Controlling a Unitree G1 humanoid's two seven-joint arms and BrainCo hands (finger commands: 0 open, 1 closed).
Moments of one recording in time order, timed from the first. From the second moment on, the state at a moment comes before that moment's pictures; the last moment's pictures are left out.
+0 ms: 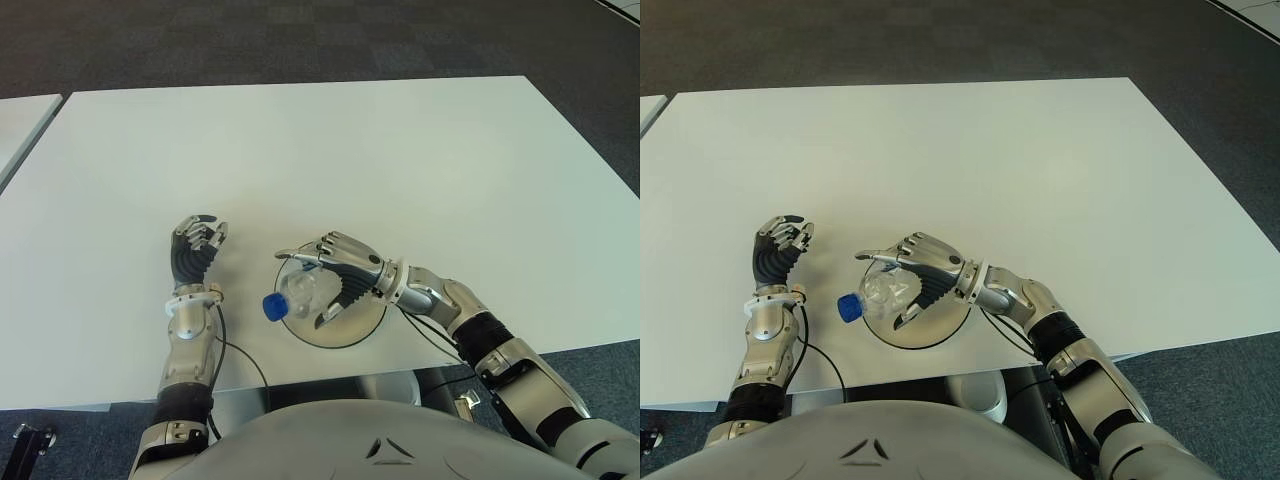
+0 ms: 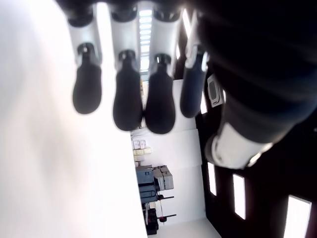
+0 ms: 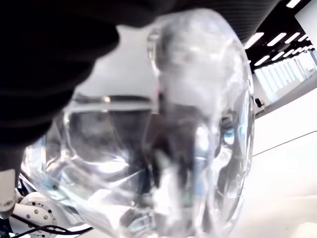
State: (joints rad) left arm 0.10 0.07 0.18 0.35 0.06 -0.46 0.20; right arm -0.32 -0.36 0.54 0.43 -0.80 -0.92 -0.16
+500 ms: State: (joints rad) left arm 0.10 0.07 0.18 0.35 0.06 -0.43 0.20; right arm -0.33 -0.37 0.55 0.44 -0.83 -0.96 -0.17
